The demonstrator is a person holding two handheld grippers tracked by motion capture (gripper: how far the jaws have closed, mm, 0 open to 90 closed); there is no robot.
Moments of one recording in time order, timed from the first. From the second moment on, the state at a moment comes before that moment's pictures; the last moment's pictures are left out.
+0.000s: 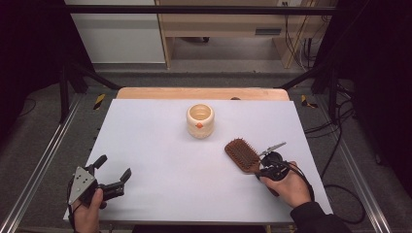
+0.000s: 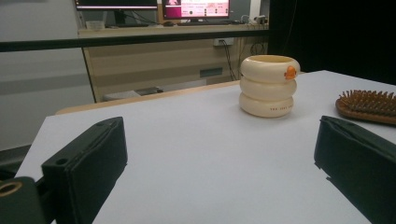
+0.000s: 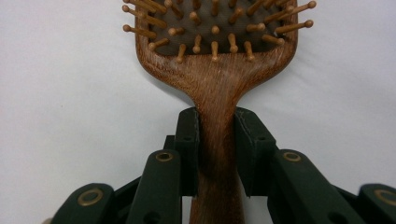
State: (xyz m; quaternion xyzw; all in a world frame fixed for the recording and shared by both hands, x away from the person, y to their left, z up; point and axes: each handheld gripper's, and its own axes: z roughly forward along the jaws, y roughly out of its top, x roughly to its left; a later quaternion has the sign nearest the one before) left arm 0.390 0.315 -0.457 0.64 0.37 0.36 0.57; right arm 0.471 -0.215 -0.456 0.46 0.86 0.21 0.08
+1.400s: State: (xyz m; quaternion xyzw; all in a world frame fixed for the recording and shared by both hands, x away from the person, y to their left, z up) left arm 0.411 0.230 -0.400 0.67 0.33 0.28 0.61; right arm 0.458 -0.241 -0.424 0.38 0.78 0.44 0.20
